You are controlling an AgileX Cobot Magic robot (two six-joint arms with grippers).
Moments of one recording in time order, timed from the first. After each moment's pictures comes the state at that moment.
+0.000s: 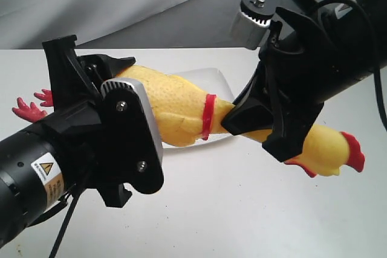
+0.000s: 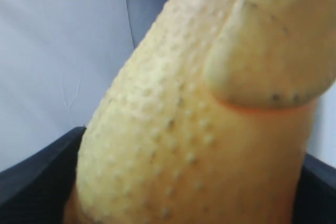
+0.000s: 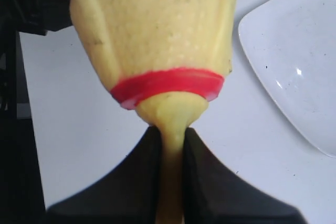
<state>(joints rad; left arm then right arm) -1.06 1.25 -0.64 1.61 0.75 -0.77 0.51 1.37 -1.17 0.53 1.05 -0.89</state>
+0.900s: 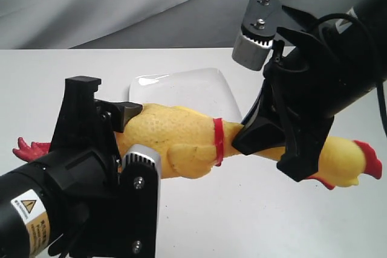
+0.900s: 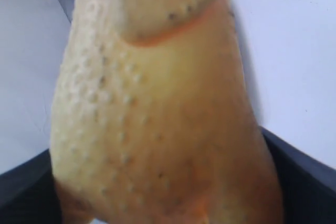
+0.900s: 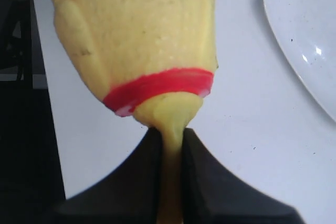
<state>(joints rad) -1.22 1.21 -0.64 1.25 0.82 -0.28 0.52 1.37 -1.17 0.49 1.13 -0.88</state>
